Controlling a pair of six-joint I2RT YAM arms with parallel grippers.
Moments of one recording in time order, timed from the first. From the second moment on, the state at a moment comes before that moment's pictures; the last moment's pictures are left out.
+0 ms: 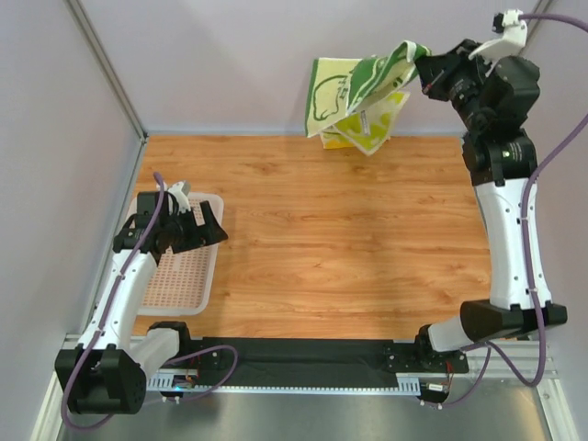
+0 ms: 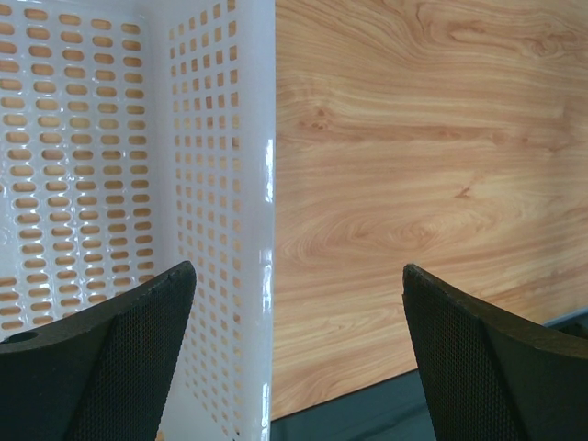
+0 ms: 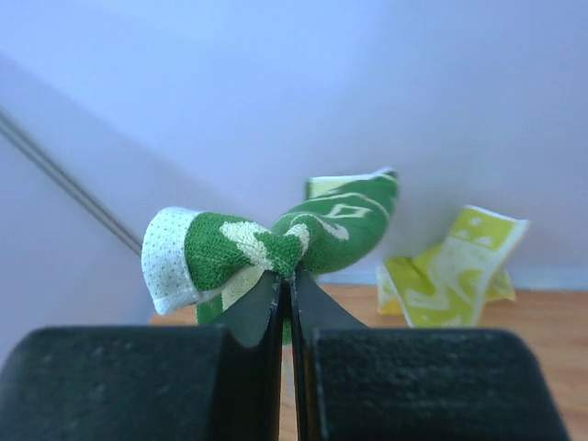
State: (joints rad) left arm 0.01 1.01 0.85 -0.70 0.38 -0.29; right arm 0.11 1.53 2.07 -0.39 -0.22 0.42
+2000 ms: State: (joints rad) left arm -0.68 1.60 1.22 -0.88 0.29 -0.28; right arm -0.12 1.31 1.11 -0.85 -0.24 0.61
